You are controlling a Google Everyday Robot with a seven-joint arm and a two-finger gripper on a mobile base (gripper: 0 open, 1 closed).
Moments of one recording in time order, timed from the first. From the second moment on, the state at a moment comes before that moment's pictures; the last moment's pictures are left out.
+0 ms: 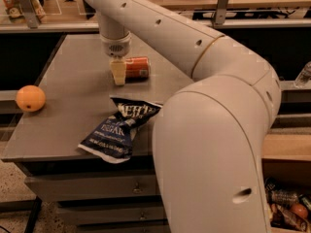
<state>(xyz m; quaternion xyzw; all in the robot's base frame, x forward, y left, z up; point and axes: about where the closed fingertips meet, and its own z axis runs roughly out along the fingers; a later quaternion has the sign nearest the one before) 0.701 0.100 0.830 -0.74 0.66 -0.05 0.09</state>
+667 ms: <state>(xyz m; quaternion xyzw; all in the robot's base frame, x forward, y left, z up) 0.698 0.117 0.837 -0.78 0.62 -0.08 0.06</state>
